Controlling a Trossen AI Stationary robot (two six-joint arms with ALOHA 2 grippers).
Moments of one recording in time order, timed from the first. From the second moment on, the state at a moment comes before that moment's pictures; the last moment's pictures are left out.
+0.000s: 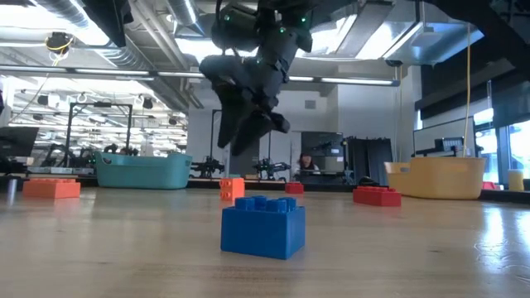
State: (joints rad) left arm -0.20 1.09 1.18 -1.14 -0.17 -0.46; right arm -0.09 2.21 1.84 -0.76 -0.11 0.47
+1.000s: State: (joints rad) left arm -0.20 1.09 1.18 -1.14 -0.17 -0.46; right arm -0.11 2.31 1.84 -0.76 -0.15 0.44
